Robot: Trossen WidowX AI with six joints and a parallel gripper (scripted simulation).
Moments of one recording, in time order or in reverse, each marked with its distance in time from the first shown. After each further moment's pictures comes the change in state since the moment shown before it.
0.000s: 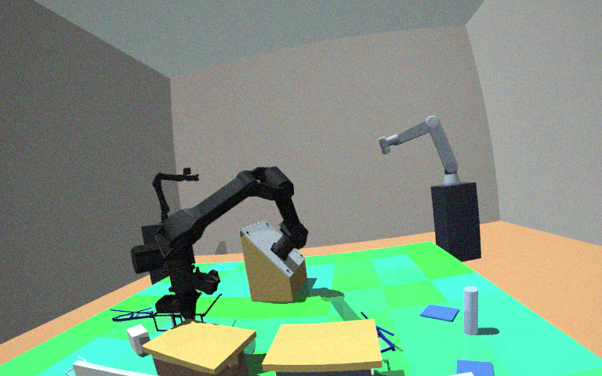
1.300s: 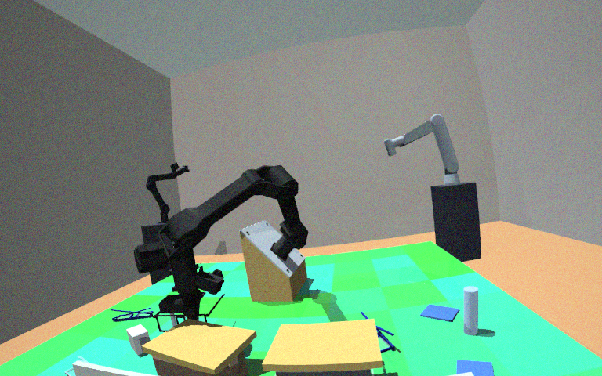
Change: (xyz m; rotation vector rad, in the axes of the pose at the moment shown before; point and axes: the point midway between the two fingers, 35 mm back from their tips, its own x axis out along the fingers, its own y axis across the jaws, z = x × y) arm -0.001 -0.004 0.011 -0.001 0.000 -0.005
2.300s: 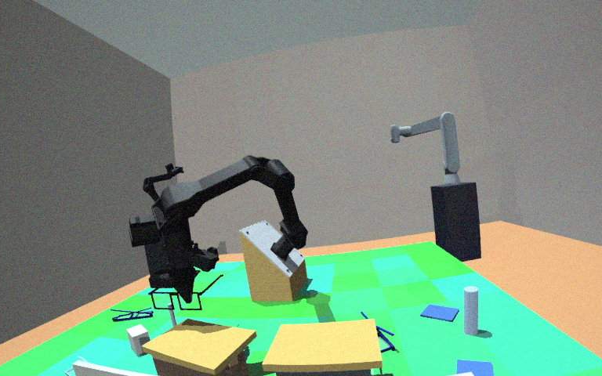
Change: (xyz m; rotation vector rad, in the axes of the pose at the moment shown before) arm -0.060 -0.004 -0.003 0.077 0.017 0.017
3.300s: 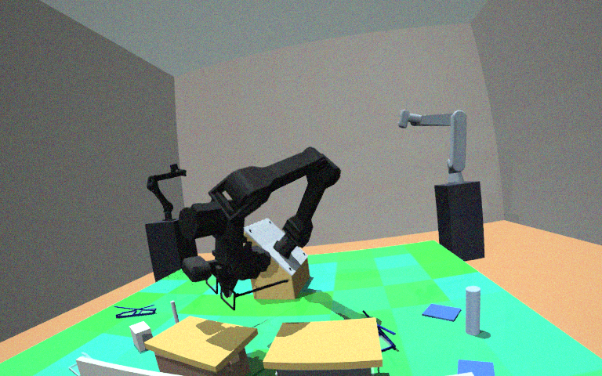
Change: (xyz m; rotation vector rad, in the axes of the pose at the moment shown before) arm -0.016 -0.024 0.113 0.690 0.254 0.014
